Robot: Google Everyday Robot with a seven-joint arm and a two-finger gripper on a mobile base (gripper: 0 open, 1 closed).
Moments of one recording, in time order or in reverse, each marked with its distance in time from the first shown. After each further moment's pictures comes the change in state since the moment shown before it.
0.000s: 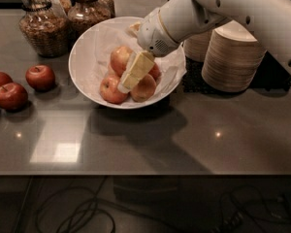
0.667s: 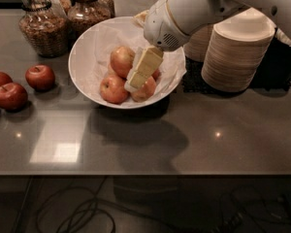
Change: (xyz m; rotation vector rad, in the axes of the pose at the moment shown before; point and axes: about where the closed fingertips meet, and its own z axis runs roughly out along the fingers) arm -0.011 0.015 -0.037 0.069 0.071 -0.059
